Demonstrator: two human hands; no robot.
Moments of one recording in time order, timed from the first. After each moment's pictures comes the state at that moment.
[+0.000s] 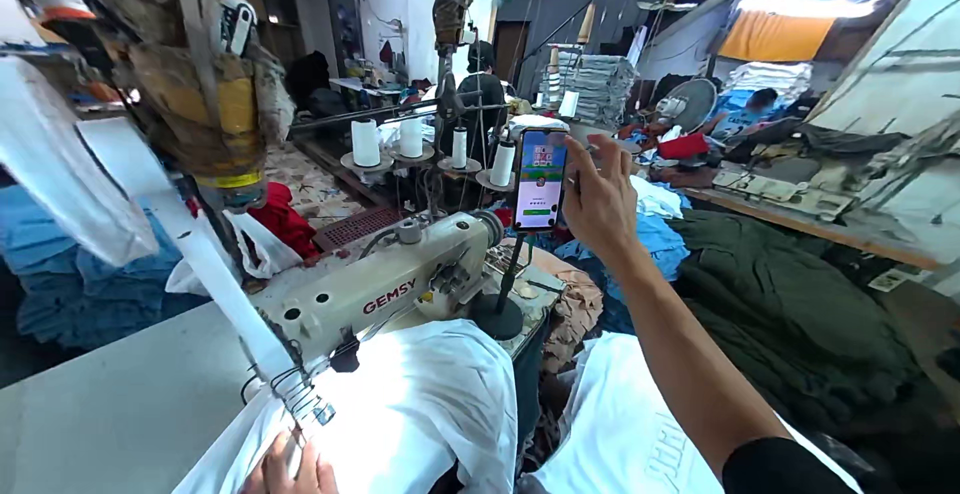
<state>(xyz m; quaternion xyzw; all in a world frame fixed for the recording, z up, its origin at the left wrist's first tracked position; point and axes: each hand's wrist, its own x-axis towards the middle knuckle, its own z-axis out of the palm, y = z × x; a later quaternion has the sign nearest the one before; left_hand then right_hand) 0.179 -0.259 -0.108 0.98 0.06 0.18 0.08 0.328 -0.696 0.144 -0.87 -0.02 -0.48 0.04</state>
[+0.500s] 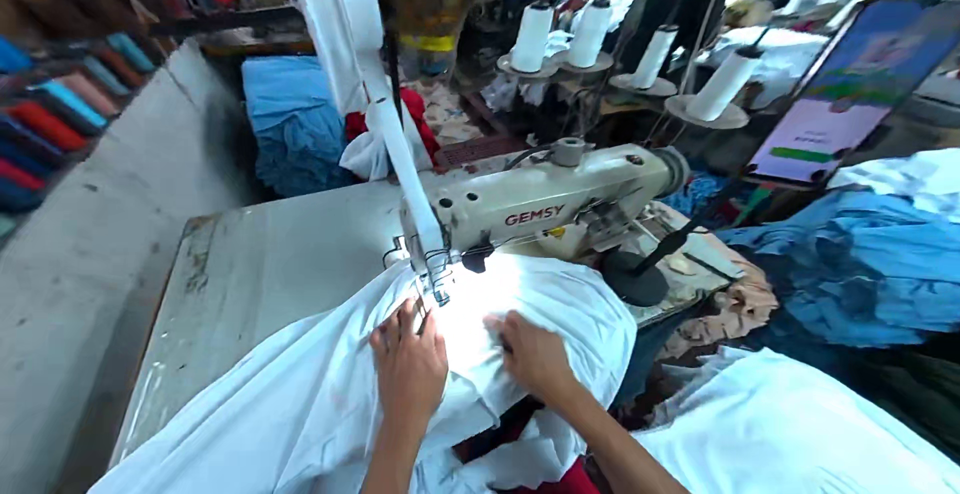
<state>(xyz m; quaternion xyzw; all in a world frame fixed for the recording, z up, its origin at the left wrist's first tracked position) 0.180 -0.258 -0.115 0.98 0.08 0.20 0.05 0.226 -0.457 -0.087 -0.95 -0.23 0.03 0.18</state>
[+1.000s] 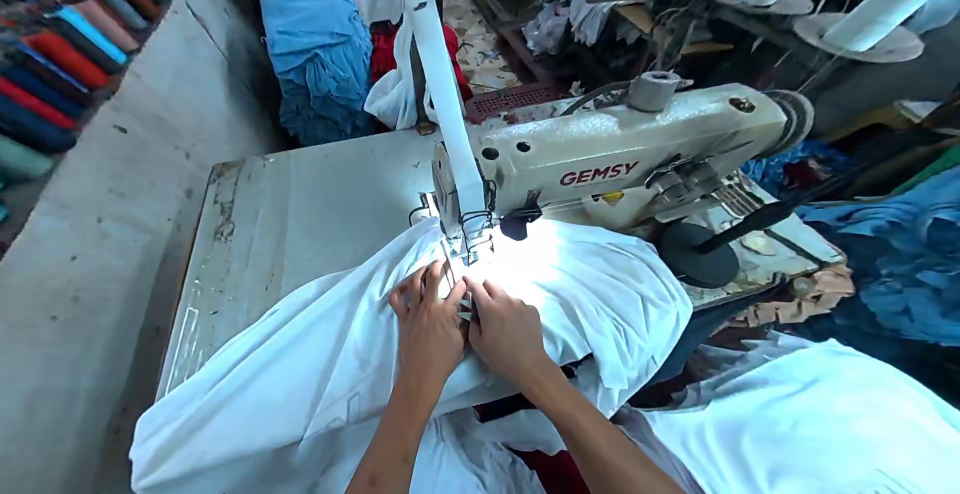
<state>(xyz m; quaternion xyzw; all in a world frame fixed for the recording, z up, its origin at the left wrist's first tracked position) 0.181 -0.247 -0.104 0.99 0.06 0.12 0.09 0.215 -0.371 -0.093 -0.95 -0.24 -0.04 0.20</state>
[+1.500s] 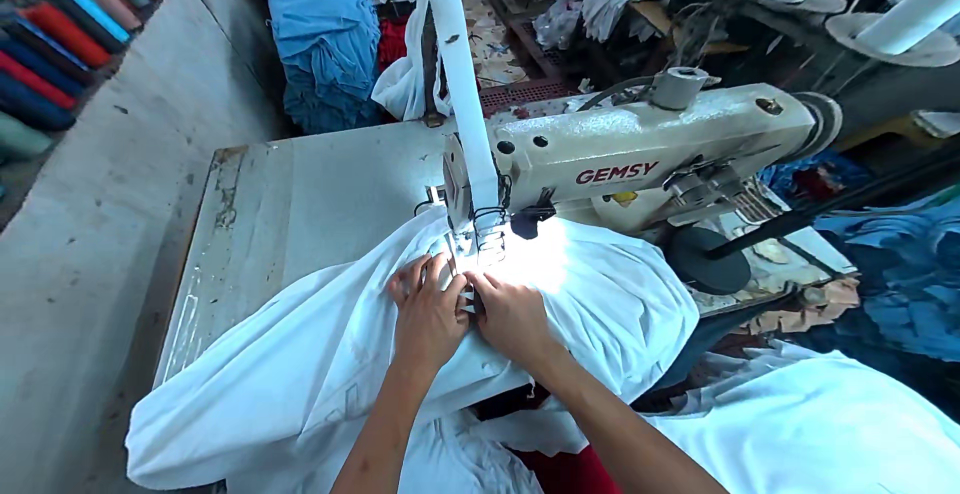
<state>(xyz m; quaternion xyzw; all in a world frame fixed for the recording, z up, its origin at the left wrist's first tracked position) 0.190 -0.232 -0.104 0.99 0.02 0.12 0.11 0.241 -0.375 -0.109 -0.92 -0.32 -0.12 0.18</state>
